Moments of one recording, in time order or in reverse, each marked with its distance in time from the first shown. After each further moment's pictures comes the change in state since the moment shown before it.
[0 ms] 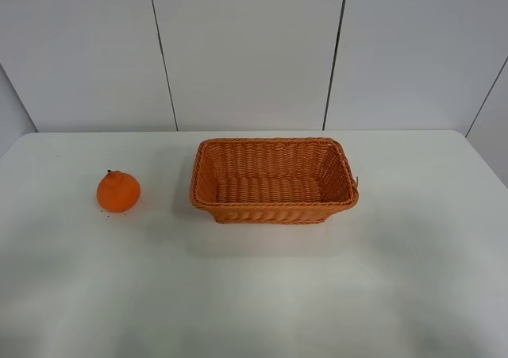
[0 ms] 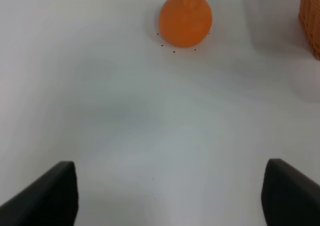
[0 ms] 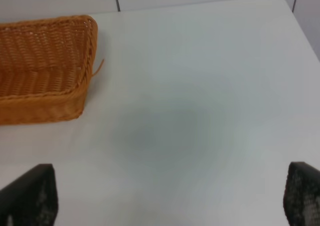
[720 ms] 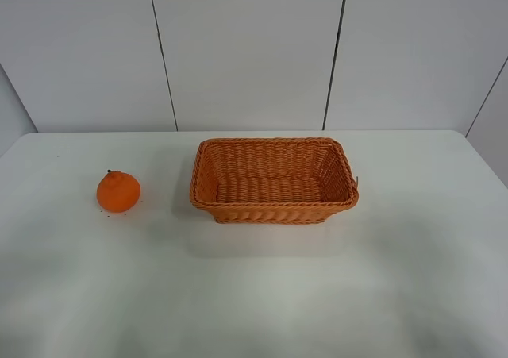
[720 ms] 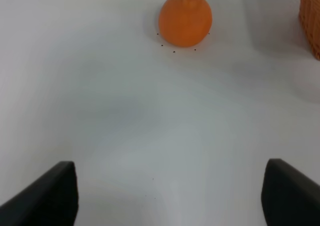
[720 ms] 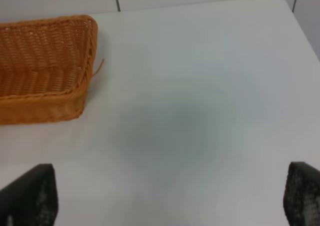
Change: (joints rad) left arm 0.000 0.000 0.000 0.000 0.000 0.000; right arm 0.000 0.000 0.000 0.000 0.000 0.000
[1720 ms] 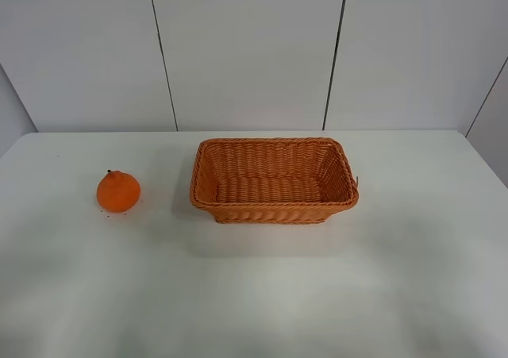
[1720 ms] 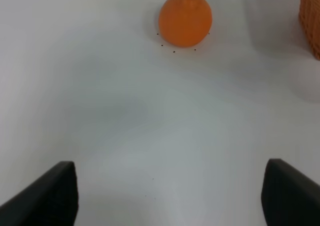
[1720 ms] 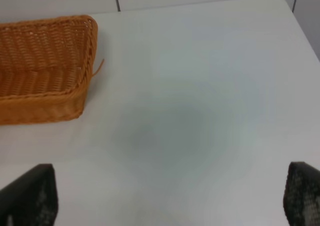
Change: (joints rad) left arm 0.000 0.000 0.000 0.000 0.000 0.000; right arm 0.000 0.000 0.000 0.000 0.000 0.000
